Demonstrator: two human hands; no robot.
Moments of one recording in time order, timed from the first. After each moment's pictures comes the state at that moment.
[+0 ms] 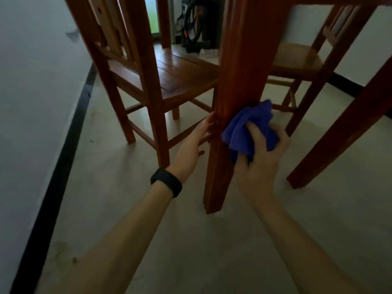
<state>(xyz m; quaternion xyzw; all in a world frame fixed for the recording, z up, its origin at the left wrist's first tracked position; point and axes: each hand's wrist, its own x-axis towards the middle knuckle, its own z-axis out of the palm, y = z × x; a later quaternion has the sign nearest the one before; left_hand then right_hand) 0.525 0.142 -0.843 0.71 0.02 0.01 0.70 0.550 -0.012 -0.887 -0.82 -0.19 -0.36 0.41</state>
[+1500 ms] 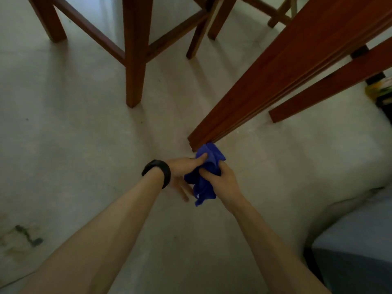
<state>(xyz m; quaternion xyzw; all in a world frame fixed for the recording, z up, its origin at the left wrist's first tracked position) 0.513 0.189 -1.093 0.55 0.15 -0.54 0.62 0.479 0.041 -1.080 -0.80 0.20 0.21 0.52</state>
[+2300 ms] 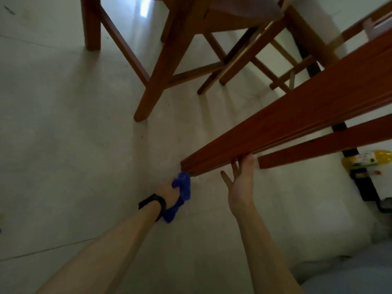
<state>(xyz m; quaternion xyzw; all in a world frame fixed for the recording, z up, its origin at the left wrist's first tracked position) 0.505 0.152 -1.179 0.74 0.21 -0.26 0.58 0.541 0.040 -0.999 -0.75 0.13 0.06 0.64</state>
